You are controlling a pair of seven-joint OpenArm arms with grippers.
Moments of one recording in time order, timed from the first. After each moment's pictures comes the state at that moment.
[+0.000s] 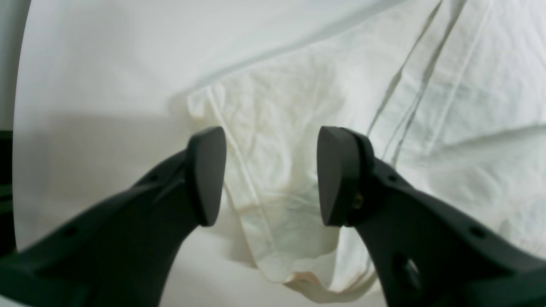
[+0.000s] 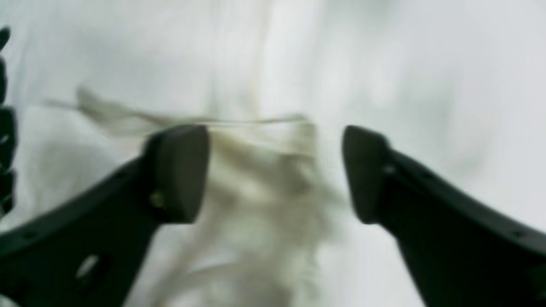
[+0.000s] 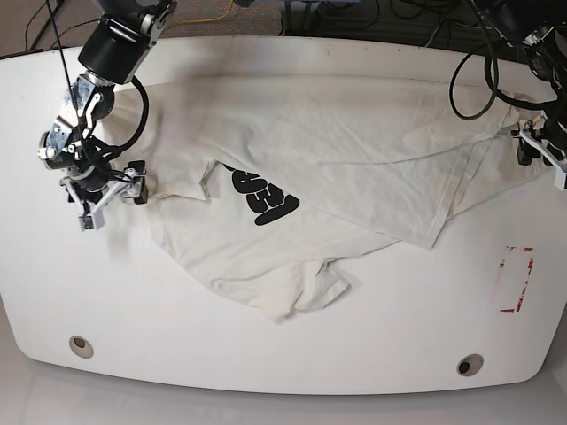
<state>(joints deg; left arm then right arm) 3.6 -16.8 -47.6 94.1 -19.5 -41.8 64.7 7.4 10.8 34.0 79.3 10.7 38.7 -53.5</state>
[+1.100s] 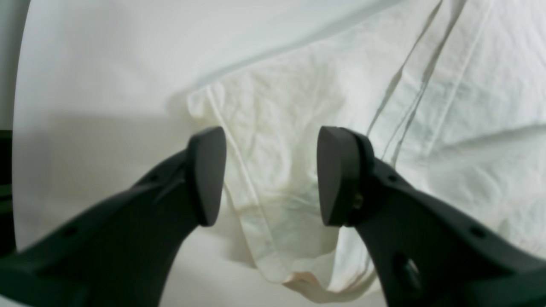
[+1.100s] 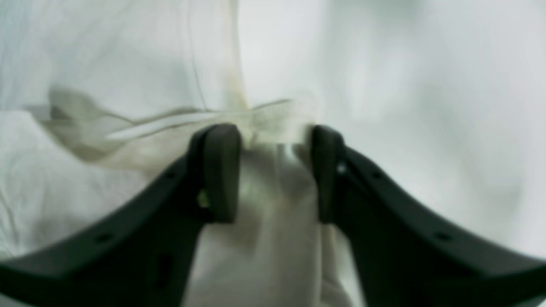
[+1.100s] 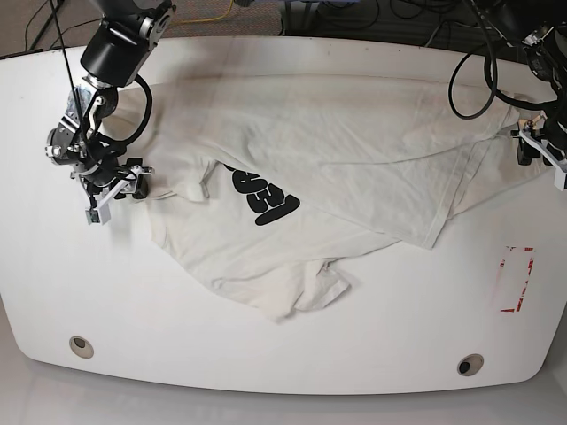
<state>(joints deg) 3.6 -16.8 -47.6 94.1 -19.5 -41.8 64.7 8.3 10.2 34.1 71.7 11.3 40.1 -50.4</state>
